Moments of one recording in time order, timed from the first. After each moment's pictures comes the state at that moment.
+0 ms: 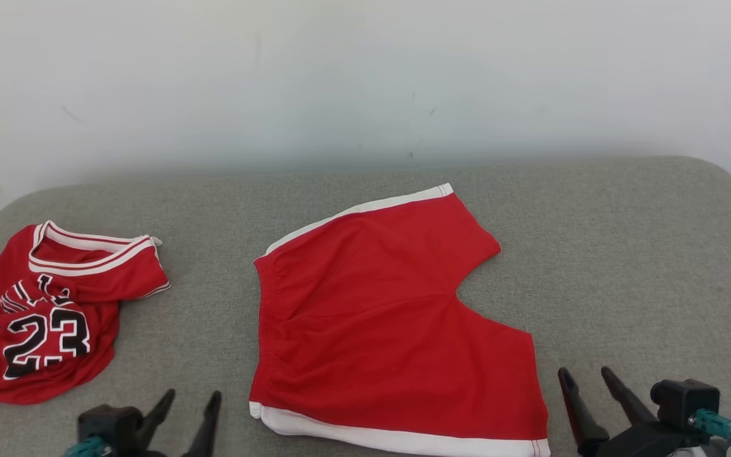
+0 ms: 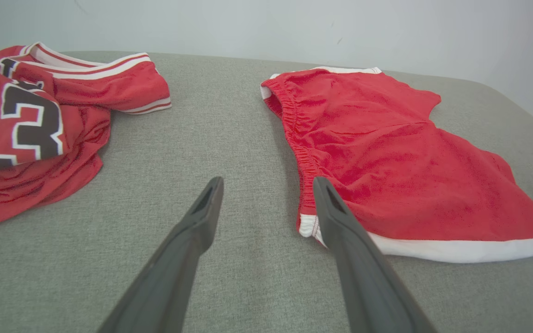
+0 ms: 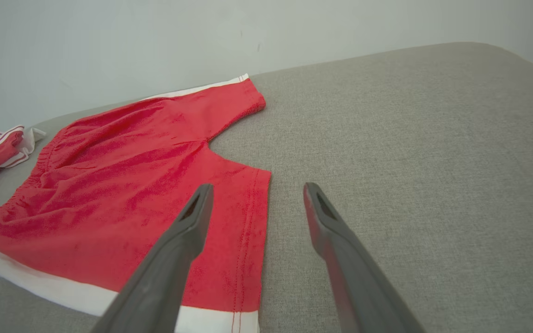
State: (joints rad) left arm -0.03 0.38 -0.44 0.11 -0.51 0.12 0.00; right arm 0.06 -0.25 0.21 0.10 0.56 -0.10 -0.02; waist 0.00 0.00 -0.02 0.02
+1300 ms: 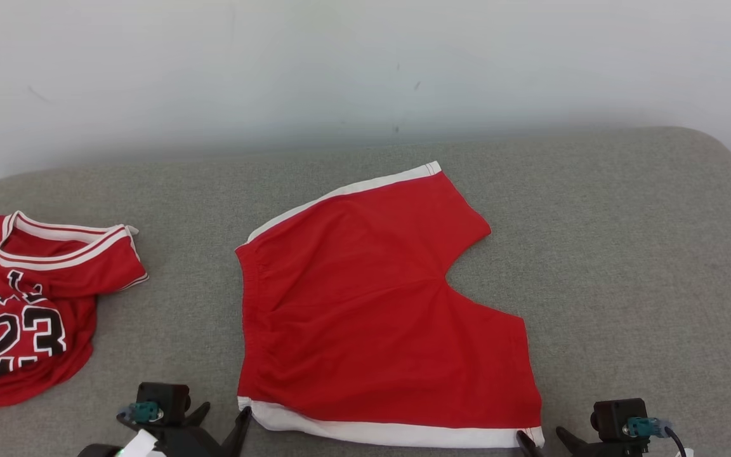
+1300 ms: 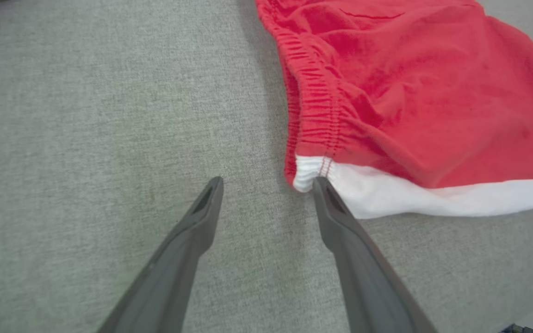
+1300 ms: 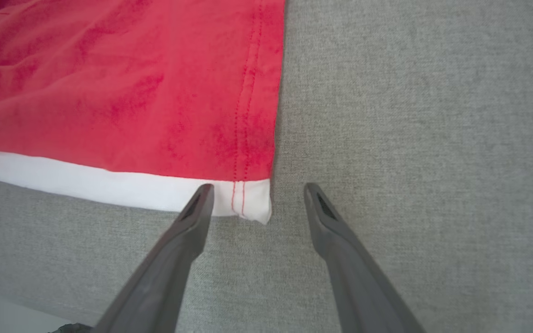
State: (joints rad) left arm -0.22 0.29 -0.56 0.46 -0.51 0.01 0.15; right arm 0.03 -0.23 0.33 0.23 0.58 -0.09 0.23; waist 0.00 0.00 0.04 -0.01
